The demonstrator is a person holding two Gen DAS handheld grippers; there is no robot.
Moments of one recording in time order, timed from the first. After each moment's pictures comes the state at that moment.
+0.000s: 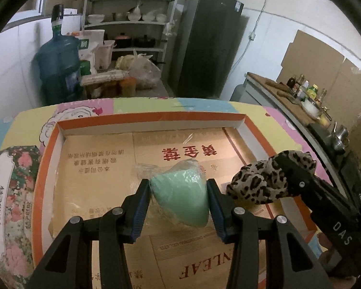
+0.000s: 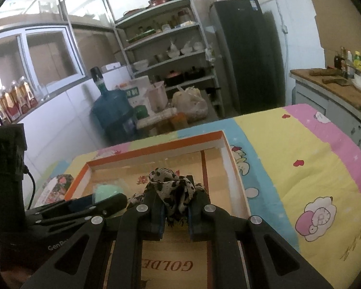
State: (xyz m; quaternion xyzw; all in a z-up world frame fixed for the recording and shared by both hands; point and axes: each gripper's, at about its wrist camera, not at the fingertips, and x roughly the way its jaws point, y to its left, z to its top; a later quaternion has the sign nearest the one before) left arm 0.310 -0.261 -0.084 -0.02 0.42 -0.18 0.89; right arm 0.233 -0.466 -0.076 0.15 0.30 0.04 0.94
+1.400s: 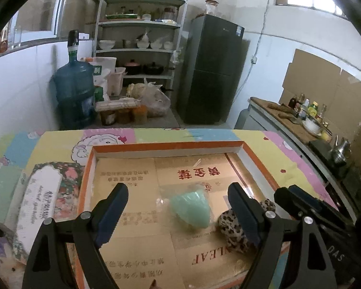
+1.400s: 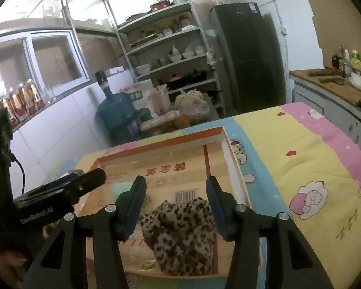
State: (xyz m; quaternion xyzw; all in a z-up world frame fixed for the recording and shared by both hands) left arm 0.273 -0.234 -0.038 -0.02 0.34 -0.16 0.93; right arm 0.191 -0.459 -0.064 0.16 0.27 0.05 0.95
